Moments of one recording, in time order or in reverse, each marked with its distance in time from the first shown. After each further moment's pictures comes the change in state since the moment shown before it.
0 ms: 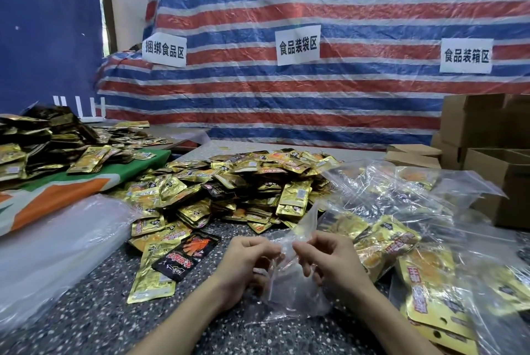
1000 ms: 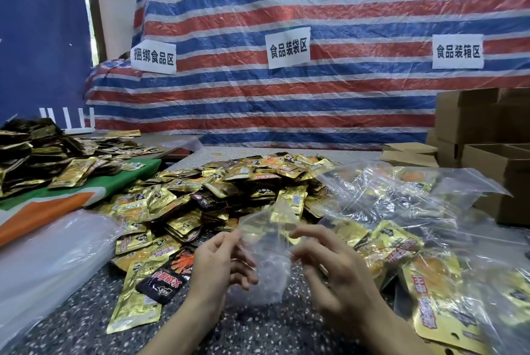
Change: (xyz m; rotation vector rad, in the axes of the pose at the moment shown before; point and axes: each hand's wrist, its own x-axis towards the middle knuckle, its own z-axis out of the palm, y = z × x) left_hand 0.010 -0.002 -0.015 -0.204 0.307 0.151; right_hand -0.004 -0.007 -0.005 -0.803 0.097 -0.653
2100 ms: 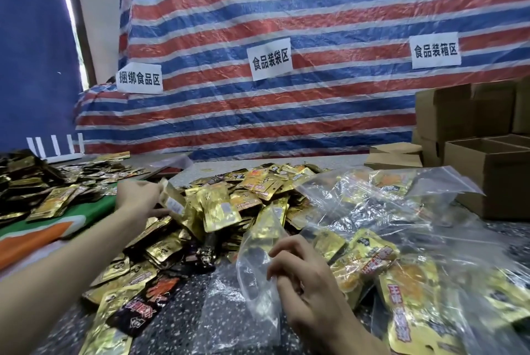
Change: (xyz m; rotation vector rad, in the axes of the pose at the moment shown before) left_hand 0.142 0.110 -0.035 0.538 0.557 0.033; right_hand -0.001 0.011 0.006 0.290 0.061 0.155
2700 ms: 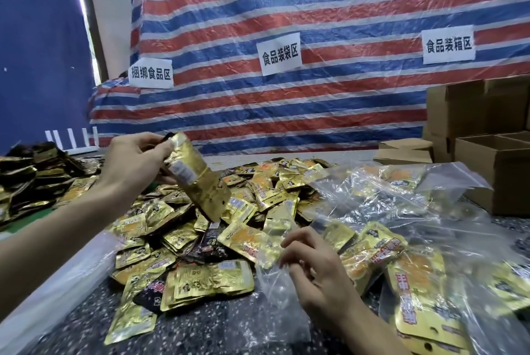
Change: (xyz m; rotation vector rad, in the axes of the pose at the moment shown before) left_hand -0.086 0.068 -0.067 0.035 -0.213 0.468; right_hand -0.002 -0.002 0.003 0.045 -0.017 0.039
